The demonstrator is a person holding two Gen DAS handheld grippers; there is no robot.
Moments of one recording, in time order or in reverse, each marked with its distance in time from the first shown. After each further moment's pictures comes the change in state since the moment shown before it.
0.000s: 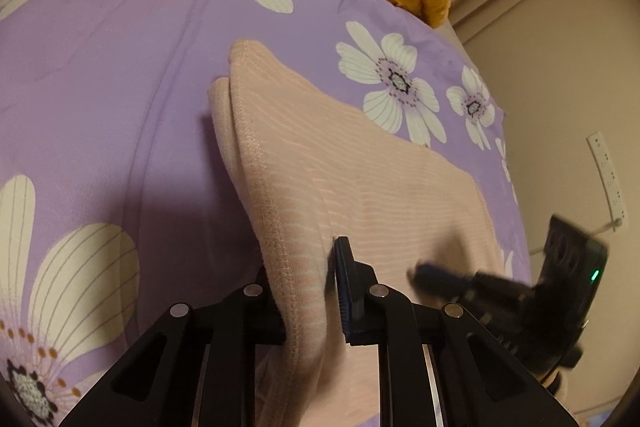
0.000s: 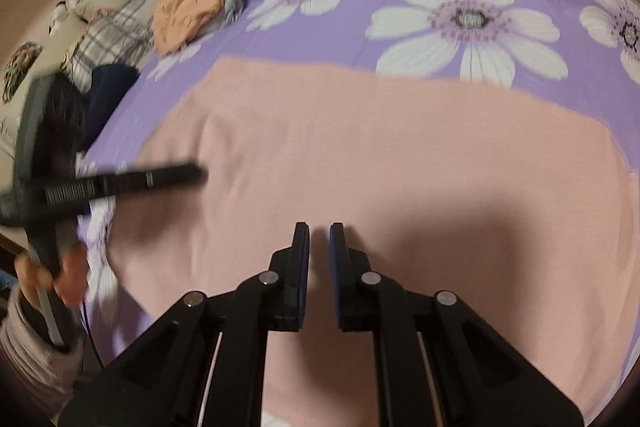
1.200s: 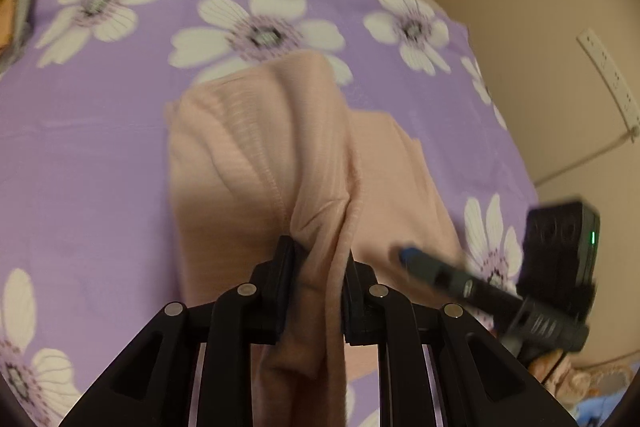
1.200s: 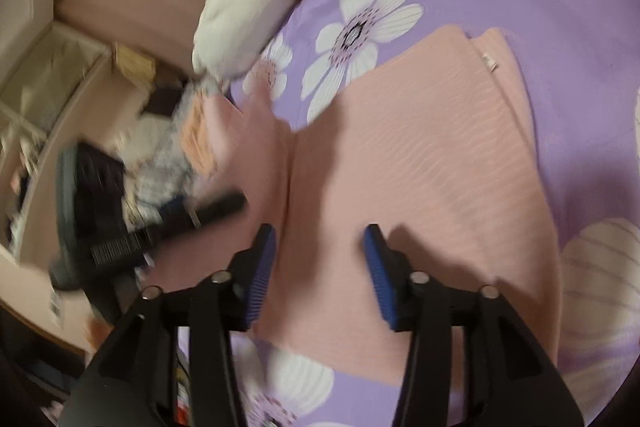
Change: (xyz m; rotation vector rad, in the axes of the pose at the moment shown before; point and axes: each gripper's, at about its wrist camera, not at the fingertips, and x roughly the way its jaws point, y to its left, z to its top) left arm 0.061 -0.163 -0.022 0.266 0.149 0.082; right arm -0.078 -0.112 -0.070 0.534 -0.279 0.335
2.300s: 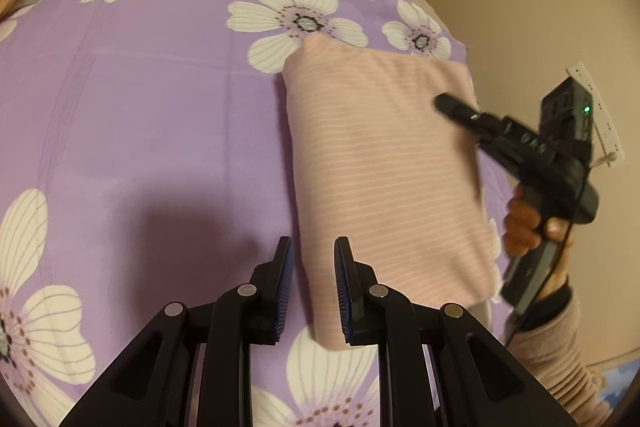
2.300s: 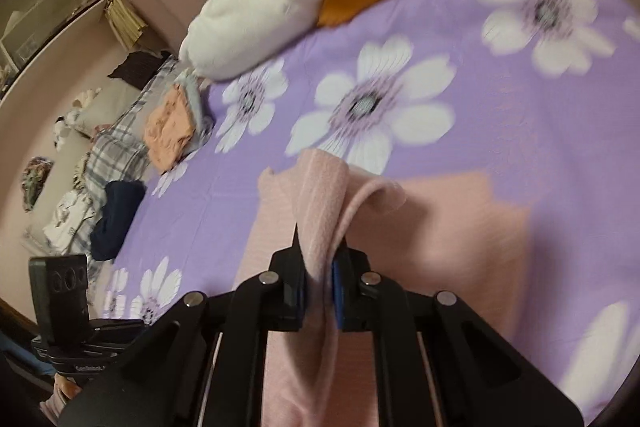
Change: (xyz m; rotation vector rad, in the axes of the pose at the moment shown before) left arm -0.039 0.056 -0.050 -0.102 -0.032 -0.101; right arm 0.019 0.052 0.090 -0.314 -0.029 -0.236
